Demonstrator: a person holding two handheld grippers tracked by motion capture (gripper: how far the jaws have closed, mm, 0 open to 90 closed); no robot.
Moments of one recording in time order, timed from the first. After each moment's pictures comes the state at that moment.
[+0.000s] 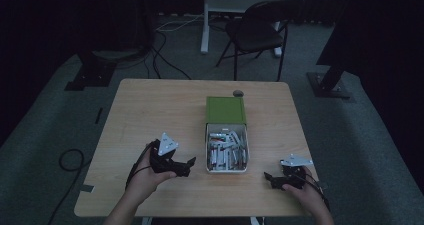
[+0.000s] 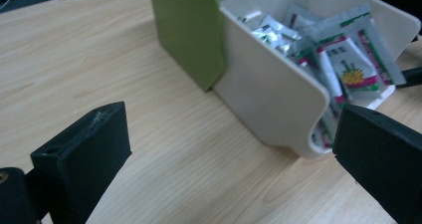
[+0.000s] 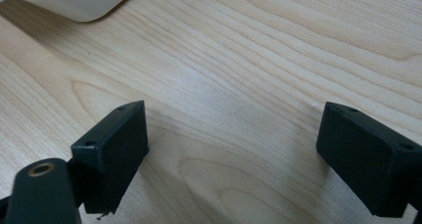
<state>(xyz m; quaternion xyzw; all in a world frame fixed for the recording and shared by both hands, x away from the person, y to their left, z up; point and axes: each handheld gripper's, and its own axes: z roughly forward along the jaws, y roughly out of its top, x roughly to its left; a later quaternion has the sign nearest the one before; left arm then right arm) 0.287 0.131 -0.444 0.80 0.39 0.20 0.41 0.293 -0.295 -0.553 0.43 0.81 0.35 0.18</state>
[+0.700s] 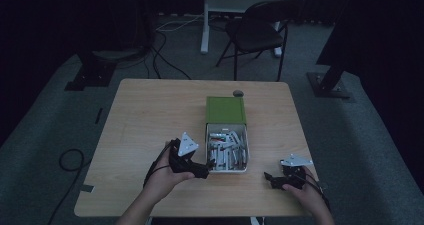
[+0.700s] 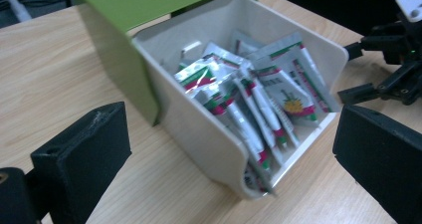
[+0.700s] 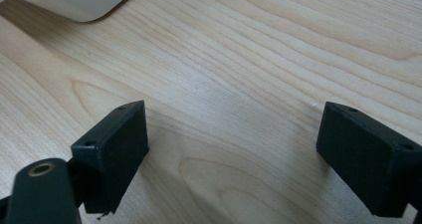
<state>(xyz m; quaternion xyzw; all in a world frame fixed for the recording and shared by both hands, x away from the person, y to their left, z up) 0.285 0.079 -0.435 0.81 0.35 0.18 0.43 0.293 -0.295 -0.553 0.43 0.81 0.35 0.18</state>
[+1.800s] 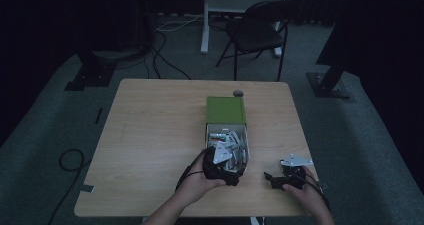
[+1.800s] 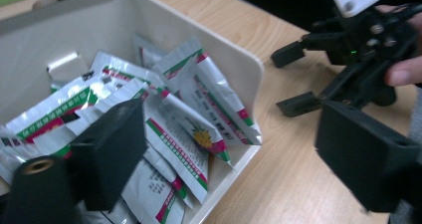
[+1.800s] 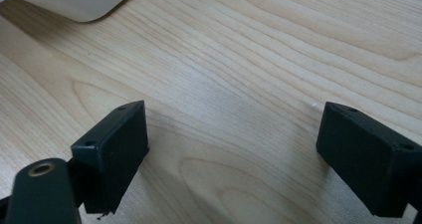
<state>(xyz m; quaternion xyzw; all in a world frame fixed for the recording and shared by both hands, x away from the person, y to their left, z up) 0.283 0.000 -0.464 0.83 0.31 0.13 0.45 0.292 -0.295 -0.553 0.43 0.81 0.35 0.18</state>
